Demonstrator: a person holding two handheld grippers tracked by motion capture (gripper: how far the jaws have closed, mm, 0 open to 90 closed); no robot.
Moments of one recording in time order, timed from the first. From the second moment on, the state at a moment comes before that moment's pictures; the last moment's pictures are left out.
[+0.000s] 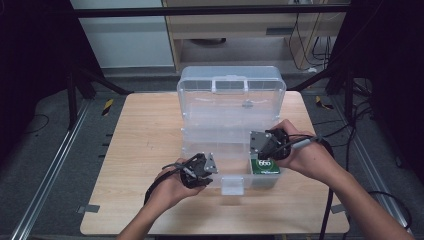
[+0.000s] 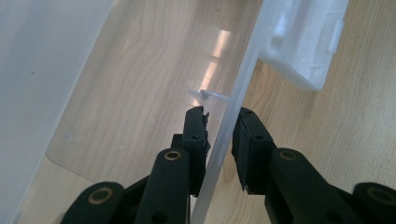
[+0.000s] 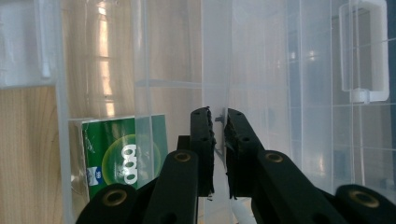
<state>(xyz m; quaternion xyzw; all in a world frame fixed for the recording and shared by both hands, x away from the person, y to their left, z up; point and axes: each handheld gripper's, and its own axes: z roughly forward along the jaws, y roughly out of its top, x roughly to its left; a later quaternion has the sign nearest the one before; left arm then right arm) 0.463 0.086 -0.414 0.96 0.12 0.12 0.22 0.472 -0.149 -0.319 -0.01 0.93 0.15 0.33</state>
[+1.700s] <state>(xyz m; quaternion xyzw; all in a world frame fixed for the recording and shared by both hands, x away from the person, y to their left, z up) 0.444 0.096 -0.387 0.94 0.12 0.15 0.29 0.462 -0.154 -0.327 -0.02 0.94 0.16 0.30</state>
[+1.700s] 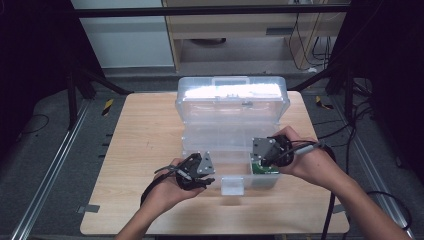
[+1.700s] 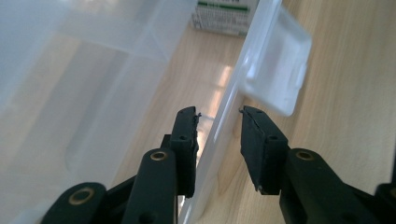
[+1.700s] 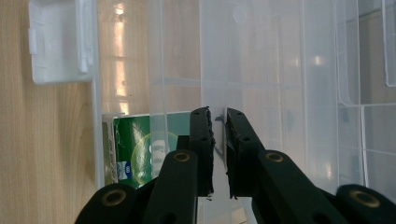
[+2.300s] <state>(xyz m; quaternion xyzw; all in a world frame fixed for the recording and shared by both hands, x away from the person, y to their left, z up) 0.466 0.161 -0.305 0.88 0.21 0.19 0.37 0.460 -0.155 -0.329 -0.02 0.94 0.16 0.30</state>
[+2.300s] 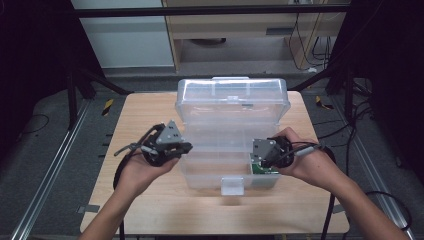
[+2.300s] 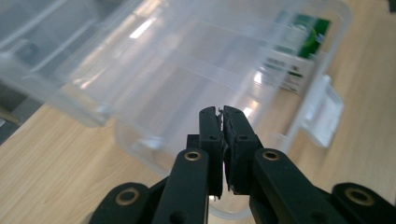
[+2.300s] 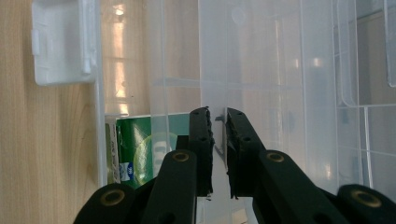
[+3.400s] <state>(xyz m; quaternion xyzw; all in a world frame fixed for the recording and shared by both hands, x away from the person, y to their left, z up) 0.517 0.185 -0.300 0.82 0.33 0.15 0.44 0.453 -0.155 -0.331 -0.03 0.94 0.16 0.30</state>
